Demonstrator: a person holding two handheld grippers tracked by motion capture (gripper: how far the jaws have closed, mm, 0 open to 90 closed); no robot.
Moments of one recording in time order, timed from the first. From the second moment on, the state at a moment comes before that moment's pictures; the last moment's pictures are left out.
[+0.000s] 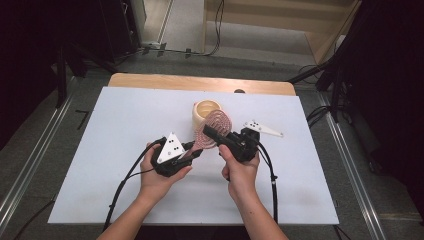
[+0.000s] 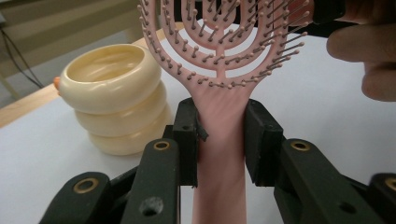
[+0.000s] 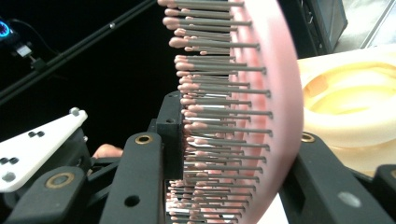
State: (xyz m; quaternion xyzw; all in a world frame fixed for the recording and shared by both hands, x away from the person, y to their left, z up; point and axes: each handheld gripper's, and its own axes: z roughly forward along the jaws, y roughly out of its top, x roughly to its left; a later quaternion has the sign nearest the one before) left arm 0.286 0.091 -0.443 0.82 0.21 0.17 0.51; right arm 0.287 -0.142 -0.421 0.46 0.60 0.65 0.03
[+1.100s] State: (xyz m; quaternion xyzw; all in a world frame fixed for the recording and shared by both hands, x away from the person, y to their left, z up) left arm 0.270 0.199 -0.450 0.75 0.30 0.20 0.56; right arm 0.283 -0.153 -0.412 0.42 0.64 0.64 0.09
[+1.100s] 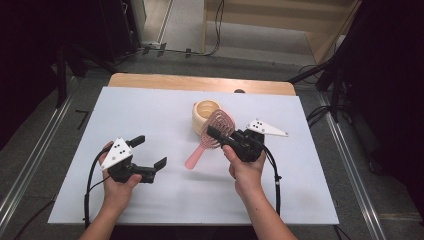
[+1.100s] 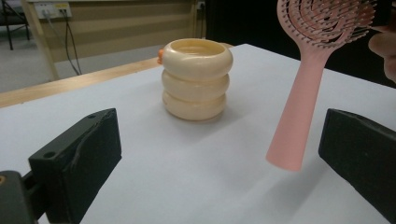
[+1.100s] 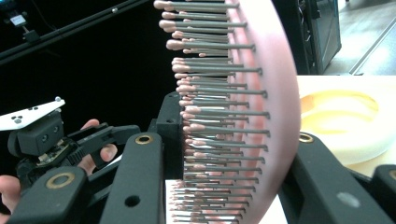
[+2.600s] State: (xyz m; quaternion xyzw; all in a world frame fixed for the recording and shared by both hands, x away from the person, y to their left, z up) left arm 0.241 0.301 -0.485 0.71 0.37 0.24 0.55; right arm 0.314 -0.158 -0.394 0.40 0.65 0.64 0.11
